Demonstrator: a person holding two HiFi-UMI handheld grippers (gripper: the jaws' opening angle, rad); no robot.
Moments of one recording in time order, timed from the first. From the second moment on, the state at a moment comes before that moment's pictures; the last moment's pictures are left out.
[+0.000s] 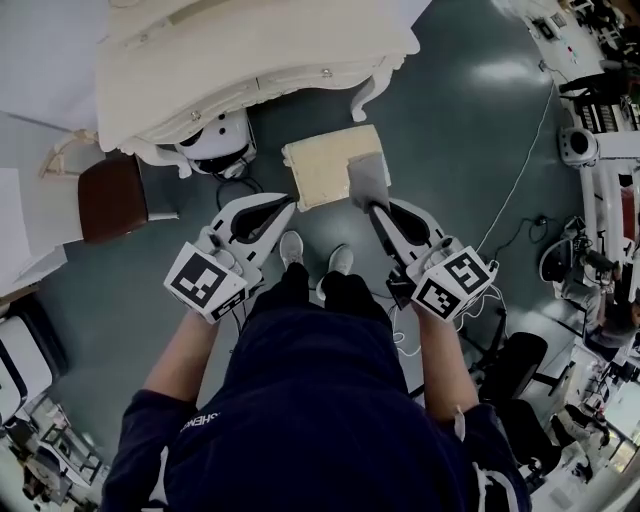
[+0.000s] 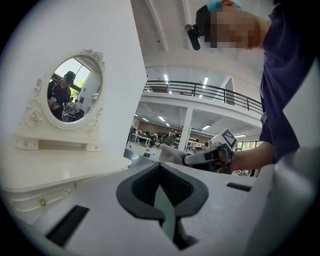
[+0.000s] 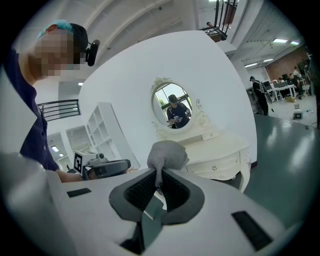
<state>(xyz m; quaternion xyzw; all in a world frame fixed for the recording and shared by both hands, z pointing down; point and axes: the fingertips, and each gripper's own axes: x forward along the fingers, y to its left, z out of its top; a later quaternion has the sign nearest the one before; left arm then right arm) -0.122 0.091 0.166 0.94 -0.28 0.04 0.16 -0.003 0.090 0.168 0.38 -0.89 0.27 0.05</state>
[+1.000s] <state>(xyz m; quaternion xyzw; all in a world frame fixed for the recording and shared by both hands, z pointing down) -0.114 -0.012 0.345 0.85 -0.42 0.13 0.27 -0.031 -0.068 0.444 0.24 -0.89 0.35 0.18</state>
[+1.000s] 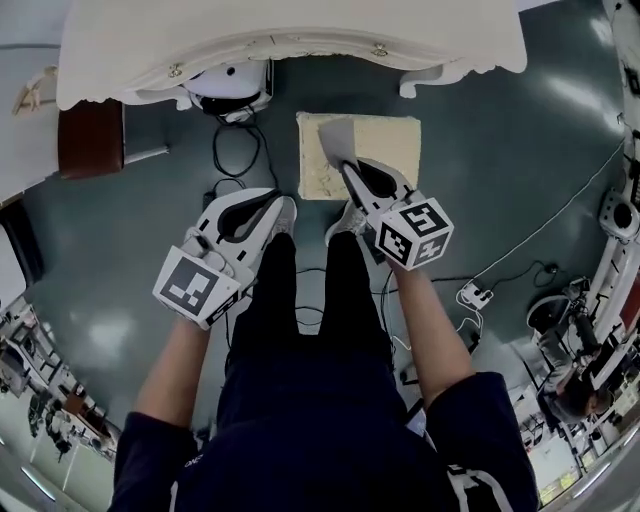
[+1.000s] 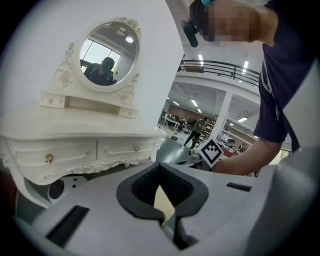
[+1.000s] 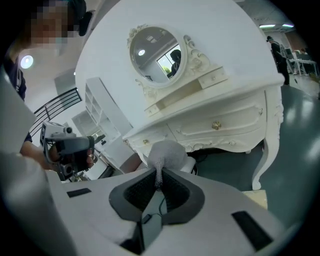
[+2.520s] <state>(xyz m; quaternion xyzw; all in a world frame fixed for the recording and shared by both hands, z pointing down) -0.090 -0.006 0.494 0.79 -0.45 0.13 0.40 0.023 -0.114 0.733 0.27 -0.81 0.40 0.34</state>
